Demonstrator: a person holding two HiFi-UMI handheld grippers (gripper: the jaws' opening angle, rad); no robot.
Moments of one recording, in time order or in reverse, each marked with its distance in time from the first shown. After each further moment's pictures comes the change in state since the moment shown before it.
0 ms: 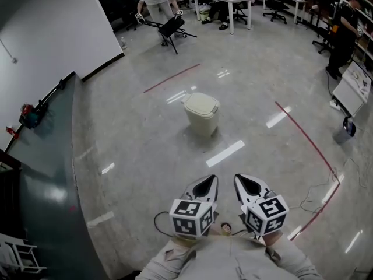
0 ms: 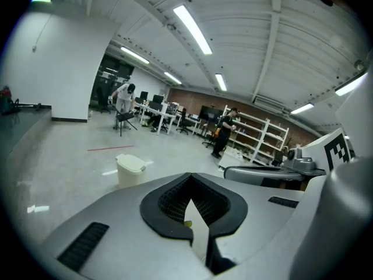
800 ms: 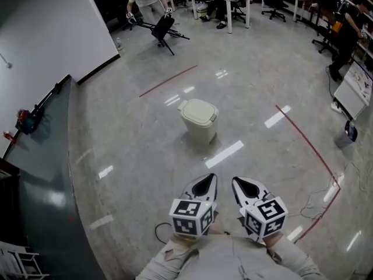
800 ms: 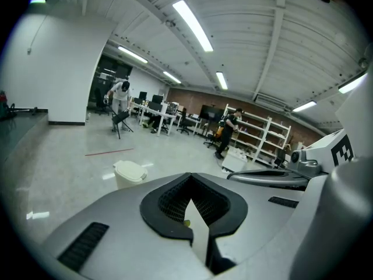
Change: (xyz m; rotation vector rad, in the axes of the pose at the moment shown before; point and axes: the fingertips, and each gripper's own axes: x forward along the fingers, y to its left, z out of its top) left arm 0.074 0.042 0.053 0.018 0.008 0.004; right arm 0.069 -0.045 0.032 0.010 0.029 0.020
